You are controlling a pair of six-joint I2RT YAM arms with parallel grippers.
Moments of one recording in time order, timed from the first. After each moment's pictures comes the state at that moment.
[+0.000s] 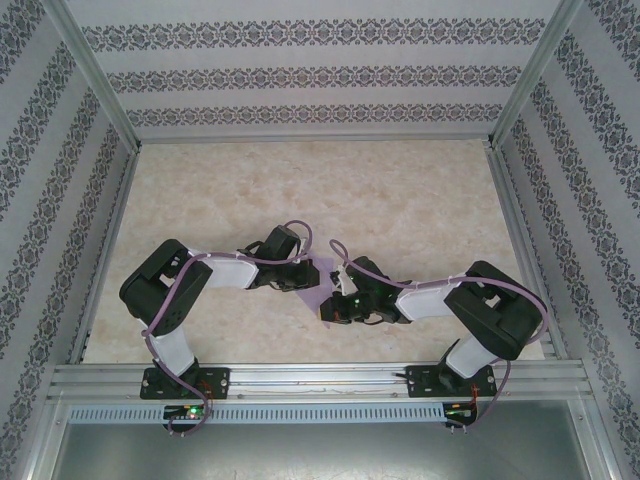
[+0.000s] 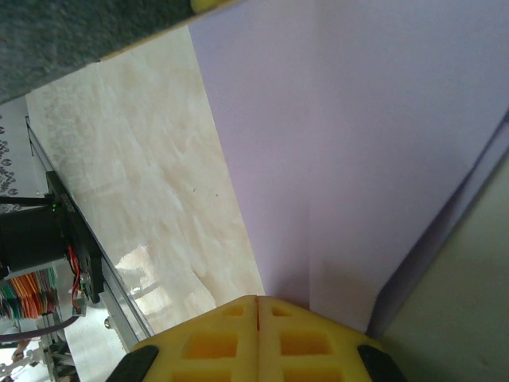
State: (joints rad) left arm -0.62 1.77 0.78 0.05 0.45 -0.76; right arm 0.80 1.57 0.45 0.27 -0.59 0.88
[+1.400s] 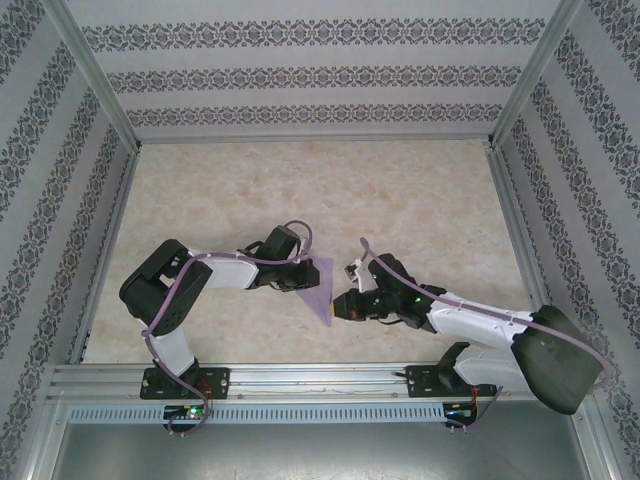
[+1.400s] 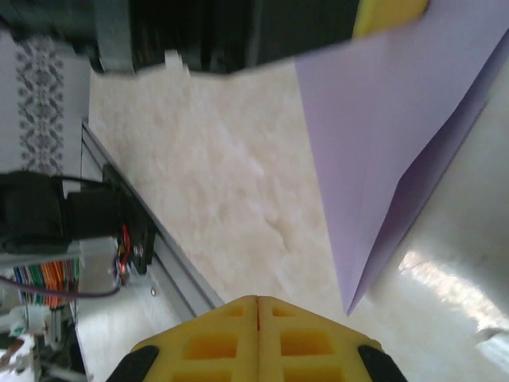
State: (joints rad) left arm -0.62 1.77 0.78 0.05 0.44 -0.76; right arm 0.74 1.18 0.40 0.04 -0.59 0.82
